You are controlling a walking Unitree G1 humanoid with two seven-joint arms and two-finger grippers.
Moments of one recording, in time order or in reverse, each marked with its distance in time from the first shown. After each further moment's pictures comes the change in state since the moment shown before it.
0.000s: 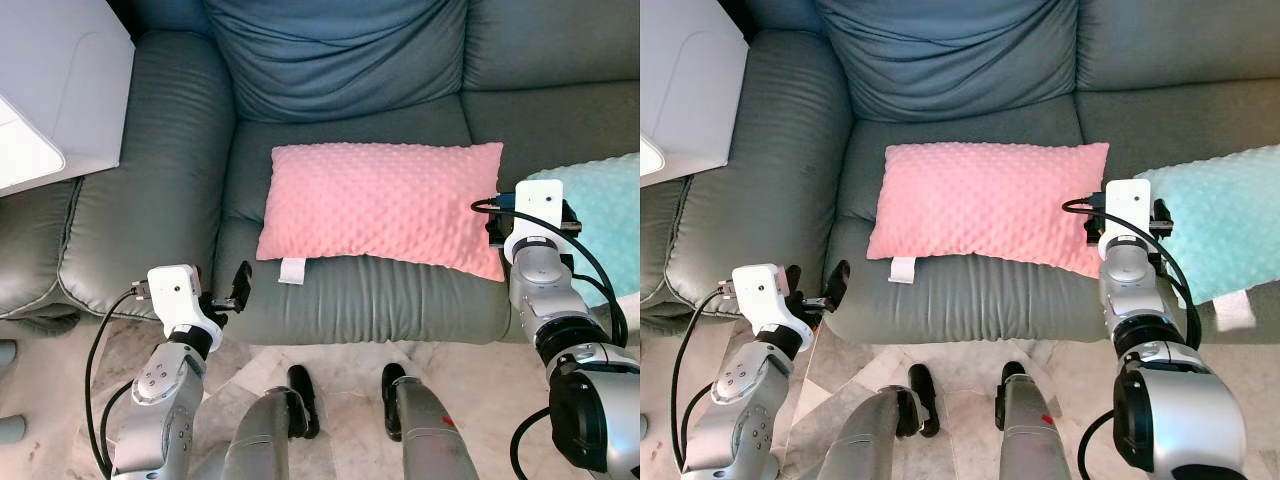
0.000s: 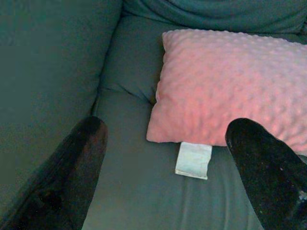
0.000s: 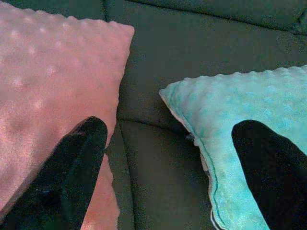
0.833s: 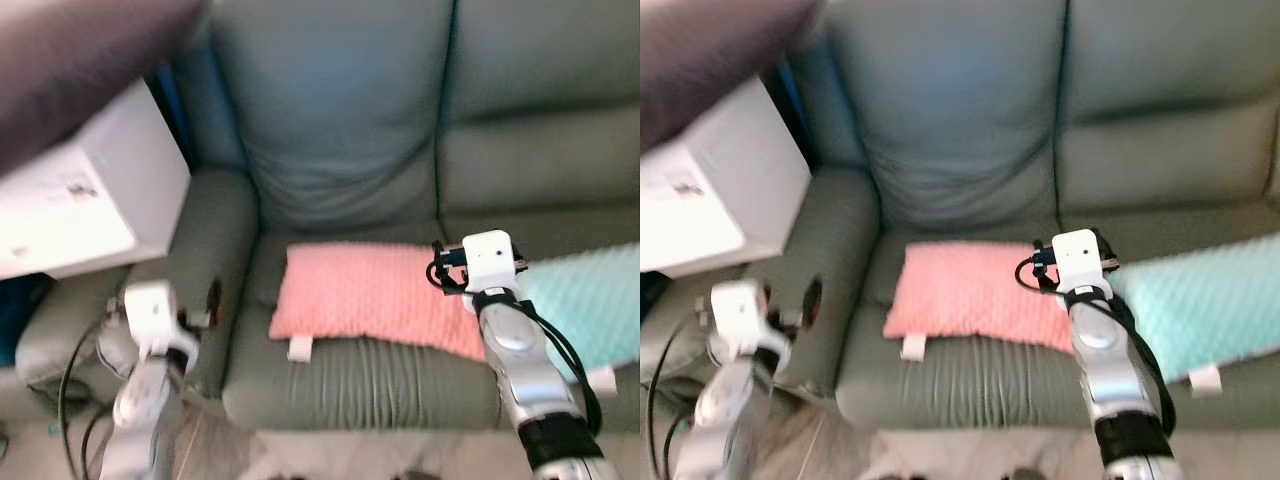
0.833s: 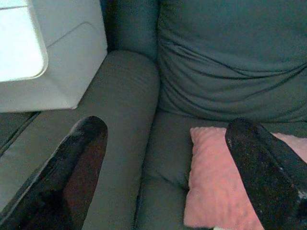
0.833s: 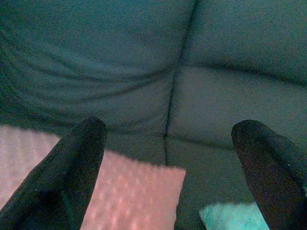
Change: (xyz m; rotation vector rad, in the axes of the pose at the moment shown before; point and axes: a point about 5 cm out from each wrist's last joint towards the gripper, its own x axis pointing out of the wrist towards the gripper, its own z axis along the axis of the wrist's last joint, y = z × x) left arm -0.015 0.038 -0.026 0.072 0.040 0.138; right arm -0.066 0.036 -0.020 -0.005 -0.111 0.288
